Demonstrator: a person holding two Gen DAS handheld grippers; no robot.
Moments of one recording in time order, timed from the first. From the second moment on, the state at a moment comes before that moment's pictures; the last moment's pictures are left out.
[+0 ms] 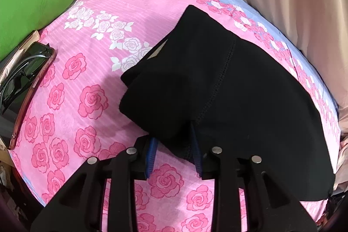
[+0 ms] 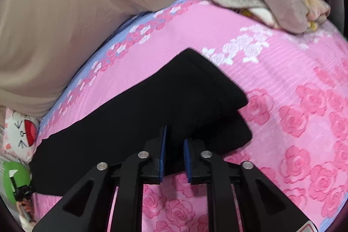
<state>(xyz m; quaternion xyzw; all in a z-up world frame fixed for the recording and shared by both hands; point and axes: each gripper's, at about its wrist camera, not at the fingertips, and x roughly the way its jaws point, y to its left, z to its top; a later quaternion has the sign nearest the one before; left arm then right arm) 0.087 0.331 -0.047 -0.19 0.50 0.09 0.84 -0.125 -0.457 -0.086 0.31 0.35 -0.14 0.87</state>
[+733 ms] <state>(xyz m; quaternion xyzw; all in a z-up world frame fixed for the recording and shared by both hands) 0.112 0.221 -0.039 -0.07 0.49 0.05 0.87 0.008 -0.206 0.010 0.14 0.36 0.12 0.92</state>
